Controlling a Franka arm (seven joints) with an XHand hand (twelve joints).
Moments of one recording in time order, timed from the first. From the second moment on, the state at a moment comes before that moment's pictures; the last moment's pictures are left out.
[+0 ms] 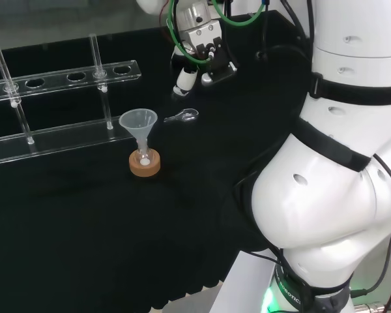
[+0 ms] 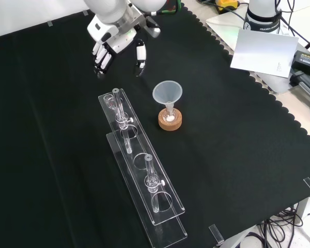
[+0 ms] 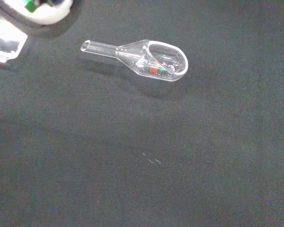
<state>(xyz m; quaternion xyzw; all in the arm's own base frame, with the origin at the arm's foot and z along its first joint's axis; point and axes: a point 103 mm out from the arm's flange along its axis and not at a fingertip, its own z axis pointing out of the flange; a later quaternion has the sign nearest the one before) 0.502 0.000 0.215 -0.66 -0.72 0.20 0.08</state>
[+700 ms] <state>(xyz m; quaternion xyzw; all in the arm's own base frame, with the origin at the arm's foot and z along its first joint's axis) 0.470 0.018 0.237 -0.67 -0.71 0.20 0.07</state>
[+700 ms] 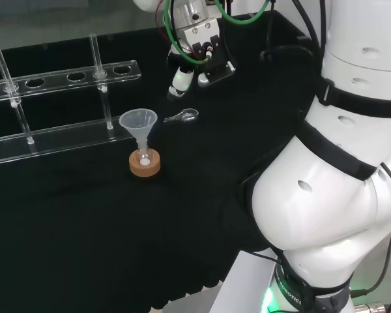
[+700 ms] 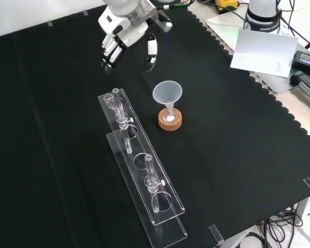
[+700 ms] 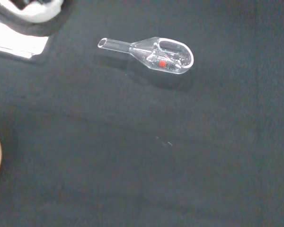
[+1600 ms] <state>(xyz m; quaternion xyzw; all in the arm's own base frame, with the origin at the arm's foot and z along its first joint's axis) 0.386 0.082 0.285 -0.66 -0.72 0.21 0.08</state>
